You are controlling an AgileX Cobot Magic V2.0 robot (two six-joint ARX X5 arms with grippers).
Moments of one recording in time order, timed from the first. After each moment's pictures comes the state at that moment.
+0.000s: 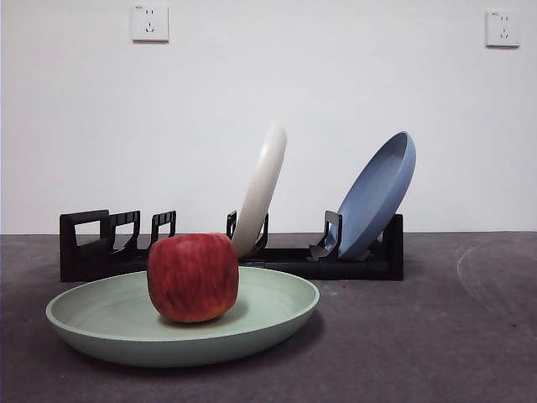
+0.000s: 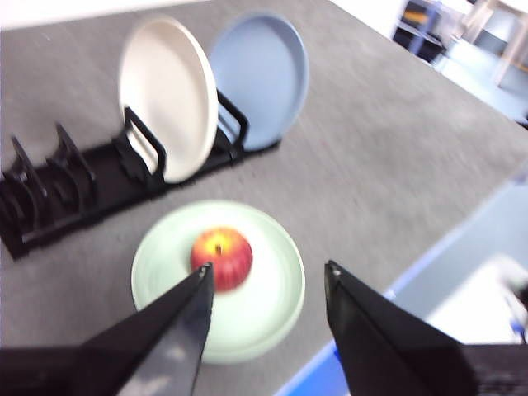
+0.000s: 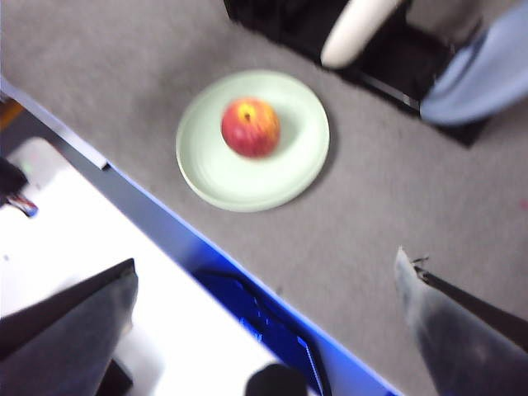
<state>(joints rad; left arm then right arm) -1.26 0.60 1.11 -1.03 -0.50 -0.49 0.84 0.94 1.48 -1.36 -0.03 0.15</state>
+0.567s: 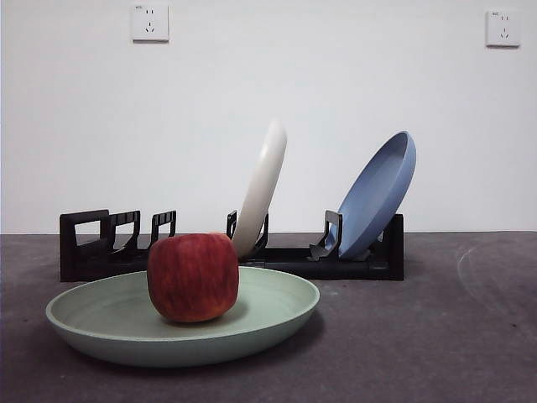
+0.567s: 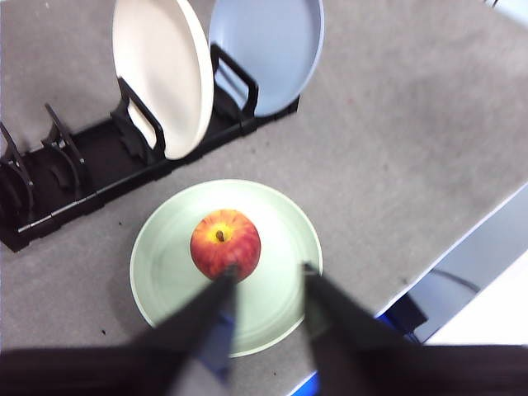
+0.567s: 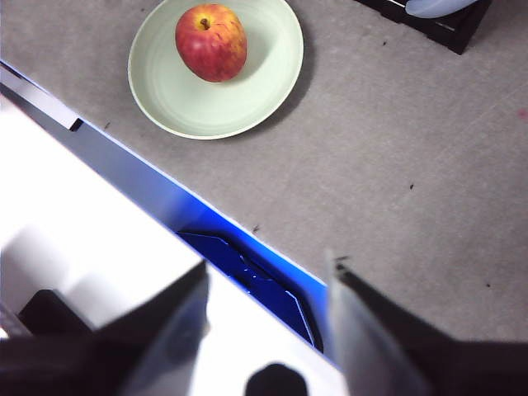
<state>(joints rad) -1.26 0.82 1.11 -0.98 -0.52 -0.49 0.84 0.79 1.24 -1.36 0.01 0.19</state>
